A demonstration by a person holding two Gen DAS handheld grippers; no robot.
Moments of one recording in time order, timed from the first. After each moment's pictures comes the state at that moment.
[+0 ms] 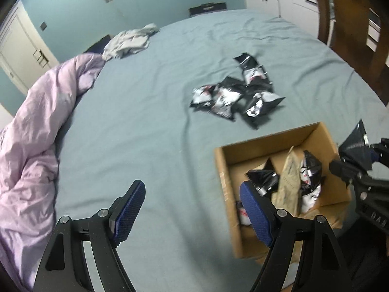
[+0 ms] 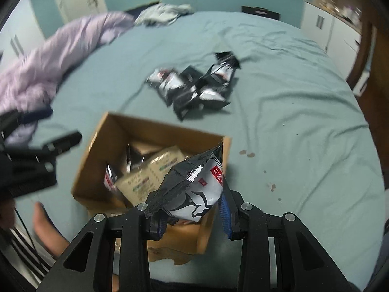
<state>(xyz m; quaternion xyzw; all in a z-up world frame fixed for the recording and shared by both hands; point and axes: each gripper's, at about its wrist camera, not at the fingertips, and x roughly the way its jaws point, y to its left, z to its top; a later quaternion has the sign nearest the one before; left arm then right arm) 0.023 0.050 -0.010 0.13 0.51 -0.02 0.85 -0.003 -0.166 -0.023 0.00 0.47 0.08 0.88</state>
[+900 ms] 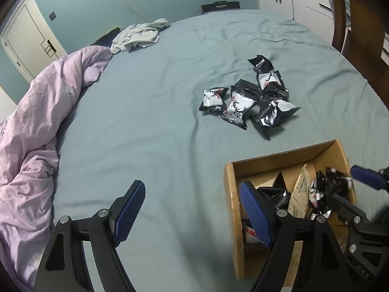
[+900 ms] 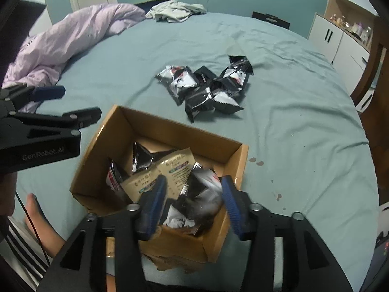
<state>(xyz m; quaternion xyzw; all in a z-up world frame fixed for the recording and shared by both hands) 0.050 0.048 -0.018 0.11 0.51 0.01 0.85 0.000 -0.144 -0.023 -0.03 0.46 0.08 0.89</state>
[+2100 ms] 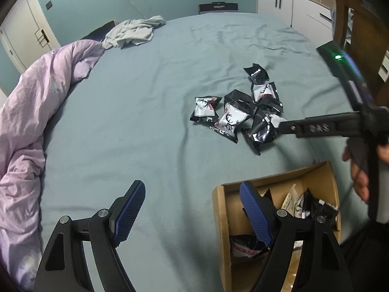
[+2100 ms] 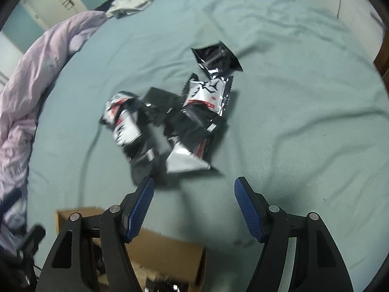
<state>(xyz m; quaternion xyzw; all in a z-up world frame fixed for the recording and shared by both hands) 0.073 0.052 -0.010 0.06 0.52 -0.02 0.85 0.182 -0.206 -0.057 0.10 0.55 0.09 0.82</state>
